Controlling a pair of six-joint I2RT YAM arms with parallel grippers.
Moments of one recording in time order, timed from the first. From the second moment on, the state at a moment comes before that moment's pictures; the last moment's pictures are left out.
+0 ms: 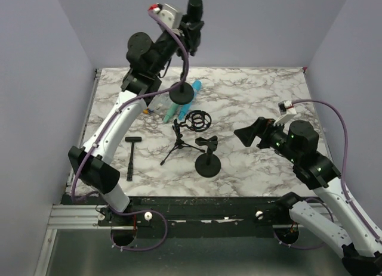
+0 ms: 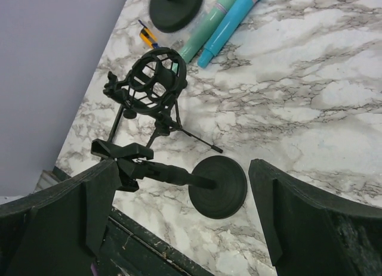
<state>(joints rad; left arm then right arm) -0.44 1.62 1.82 0.27 0.21 -0.01 0.50 0.70 0.83 -0.40 -0.09 0.53</state>
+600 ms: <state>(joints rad) -1.03 1.96 1.99 0.17 -0.27 0.10 0.50 0.59 0.85 -0.56 0.12 0.57</state>
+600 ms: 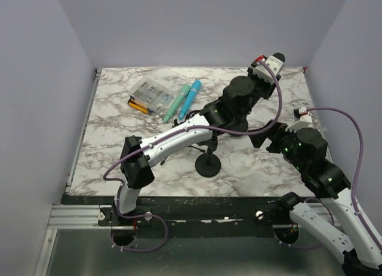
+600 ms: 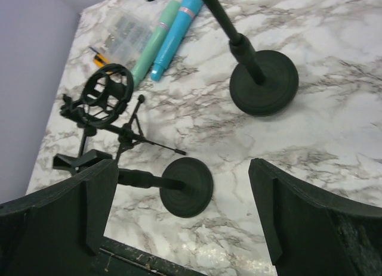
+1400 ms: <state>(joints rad) -1.20 1.96 1.92 0.33 -1.05 0.17 0.50 0.68 0.85 -0.63 0.24 0.59</state>
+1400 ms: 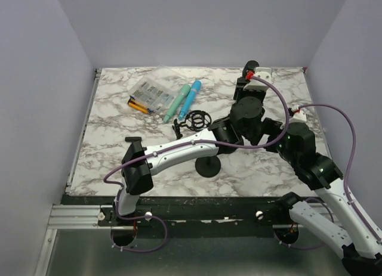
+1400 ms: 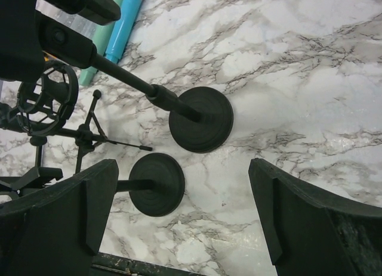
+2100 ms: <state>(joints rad) -1.21 1.63 1.73 -0.09 -0.72 -0.25 0.50 0.71 0.87 -0.59 0.10 0.51</state>
